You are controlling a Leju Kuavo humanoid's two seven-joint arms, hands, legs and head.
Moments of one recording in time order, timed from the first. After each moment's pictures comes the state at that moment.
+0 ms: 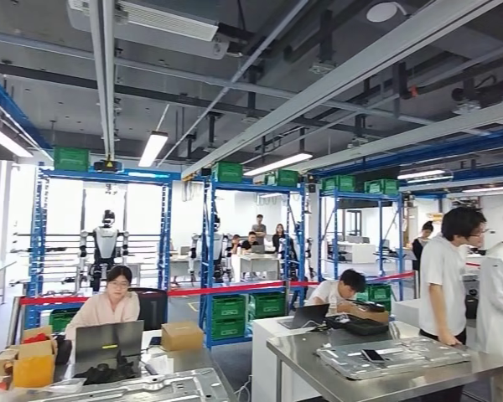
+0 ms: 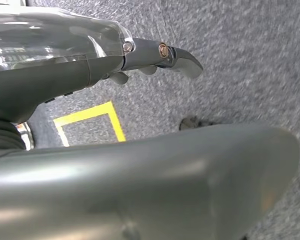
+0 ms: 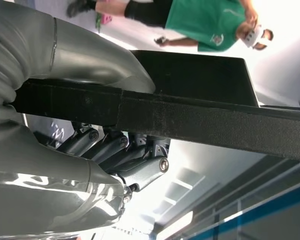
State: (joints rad) left arm -0.06 0.00 1.35 -0.23 -1.12 -0.14 -0.22; right arm -0.31 -0.13 0.59 -1.82 -0.06 0.47 -0.60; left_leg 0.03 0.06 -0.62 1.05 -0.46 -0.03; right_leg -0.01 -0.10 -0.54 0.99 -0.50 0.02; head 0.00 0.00
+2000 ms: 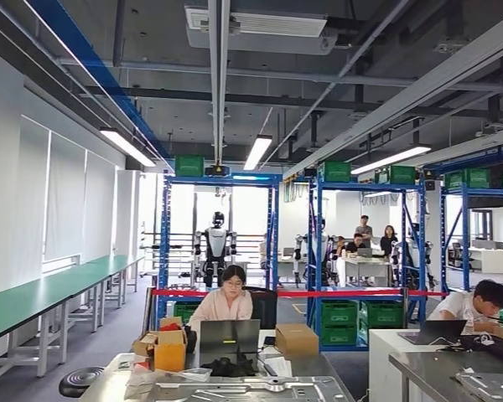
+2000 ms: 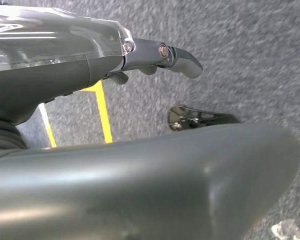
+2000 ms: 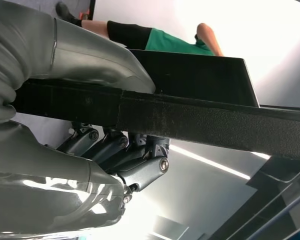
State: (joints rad) left arm -0.06 0.00 1.35 -0.22 -1.13 -0.17 -0.27; right arm -0.28 -0.13 0.53 -1.84 -0.08 0.46 -0.59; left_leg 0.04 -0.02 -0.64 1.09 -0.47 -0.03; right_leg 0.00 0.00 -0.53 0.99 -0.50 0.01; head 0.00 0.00
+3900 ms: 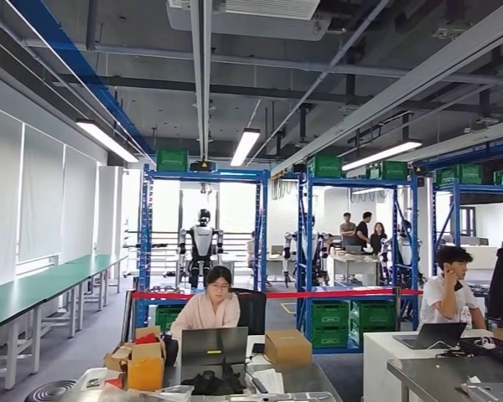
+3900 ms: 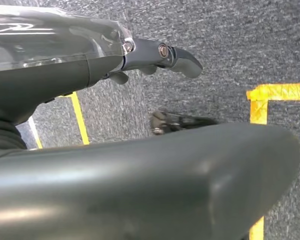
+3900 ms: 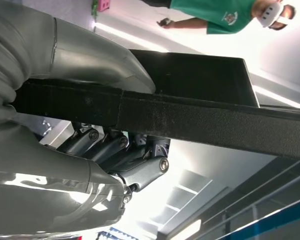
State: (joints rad) left arm -0.07 -0.01 1.35 -0.22 -1.15 -0.17 -0.29; right arm -0.27 -0.10 0.46 -1.80 0.02 0.37 -0.59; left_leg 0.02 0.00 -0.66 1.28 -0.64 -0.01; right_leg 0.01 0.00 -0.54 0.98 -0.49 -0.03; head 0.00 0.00
